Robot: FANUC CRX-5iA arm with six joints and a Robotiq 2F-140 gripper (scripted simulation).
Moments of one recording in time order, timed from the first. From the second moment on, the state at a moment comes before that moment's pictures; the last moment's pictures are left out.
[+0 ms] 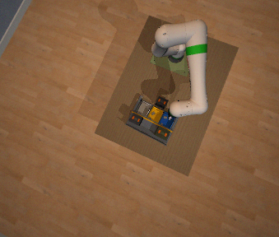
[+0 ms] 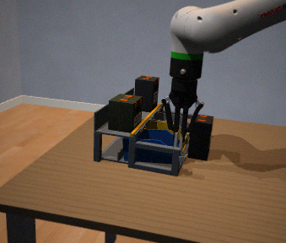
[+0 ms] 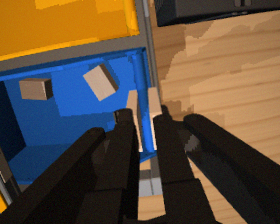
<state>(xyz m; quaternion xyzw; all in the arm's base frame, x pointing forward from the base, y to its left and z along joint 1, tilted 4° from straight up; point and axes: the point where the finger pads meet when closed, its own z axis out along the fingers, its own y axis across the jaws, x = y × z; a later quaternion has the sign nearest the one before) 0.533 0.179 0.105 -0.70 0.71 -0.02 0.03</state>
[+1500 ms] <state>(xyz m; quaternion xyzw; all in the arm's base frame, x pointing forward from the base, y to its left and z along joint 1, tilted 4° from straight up) 0.503 0.180 0.101 -0.70 0.71 -0.02 0.03</state>
